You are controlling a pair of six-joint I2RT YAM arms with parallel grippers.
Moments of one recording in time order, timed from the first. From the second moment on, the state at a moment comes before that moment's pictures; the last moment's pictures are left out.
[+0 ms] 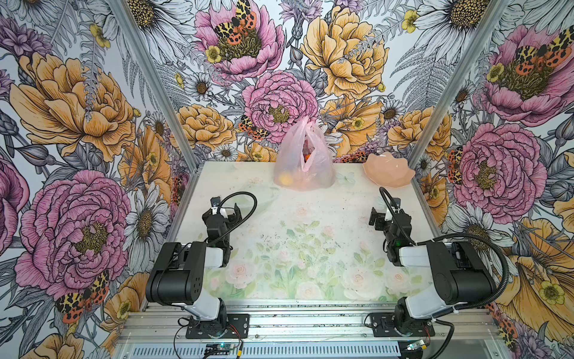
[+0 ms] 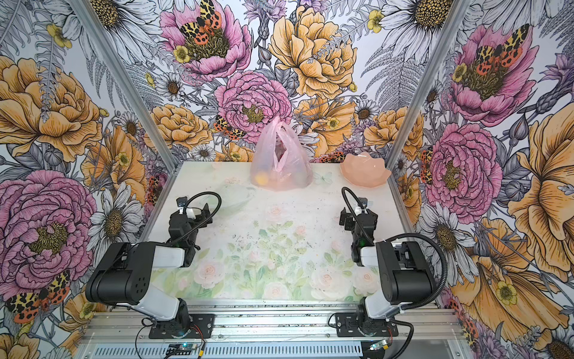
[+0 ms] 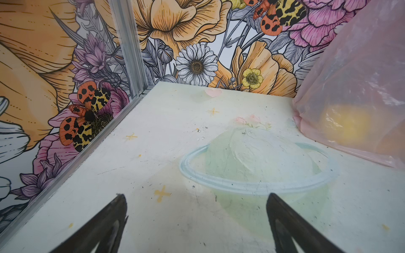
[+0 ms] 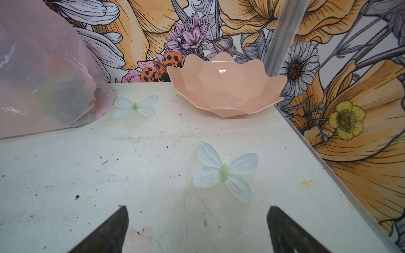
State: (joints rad) left arm -0.01 1.55 0.38 0.97 -0.18 -0.07; right arm -0.01 1.54 0.38 0.84 0.13 0.01
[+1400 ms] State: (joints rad) left arm -0.11 1.11 0.77 0.18 -0.22 -0.47; right arm 0.00 1.05 0.58 0.49 0.00 0.27
